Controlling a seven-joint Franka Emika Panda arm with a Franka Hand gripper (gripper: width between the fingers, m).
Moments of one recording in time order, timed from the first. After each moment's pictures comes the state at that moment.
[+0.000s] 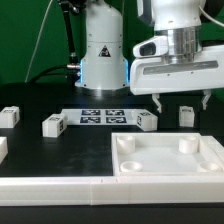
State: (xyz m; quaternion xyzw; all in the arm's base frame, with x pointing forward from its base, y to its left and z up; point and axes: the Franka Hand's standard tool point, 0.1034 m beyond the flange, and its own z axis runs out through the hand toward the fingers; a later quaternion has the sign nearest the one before) arm 0.402 0.149 0.048 -0.99 0.09 -0.01 0.06
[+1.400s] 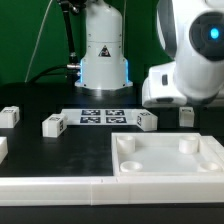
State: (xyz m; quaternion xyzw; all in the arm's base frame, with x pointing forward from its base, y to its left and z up) arm 0.356 0.165 0.024 -0.88 0.05 0.47 0.06
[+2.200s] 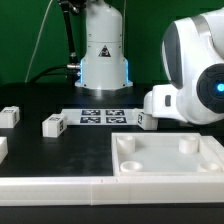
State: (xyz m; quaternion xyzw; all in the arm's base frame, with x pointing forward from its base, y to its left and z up) arm 0.331 0.173 0.011 -0.84 0.05 0.54 0.04
